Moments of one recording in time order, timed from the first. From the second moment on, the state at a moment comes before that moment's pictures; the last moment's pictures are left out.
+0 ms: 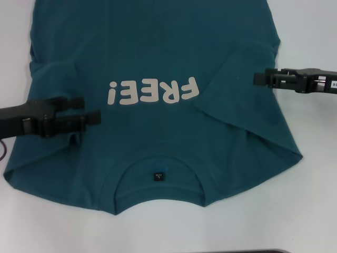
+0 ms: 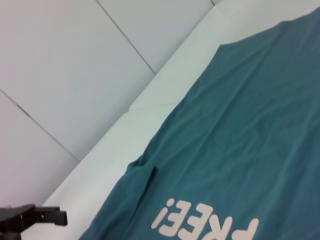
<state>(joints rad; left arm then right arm) -0.37 -2.09 -2.50 -0.83 -1.11 1.73 -1.74 0.45 2.01 2.47 0.66 -1.98 1.56 -1.31</state>
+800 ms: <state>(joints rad) -0.31 -2.00 -2.61 -0.83 -0.91 1.64 -1.88 0.46 2.01 2.55 0.66 -1.98 1.56 -1.31</state>
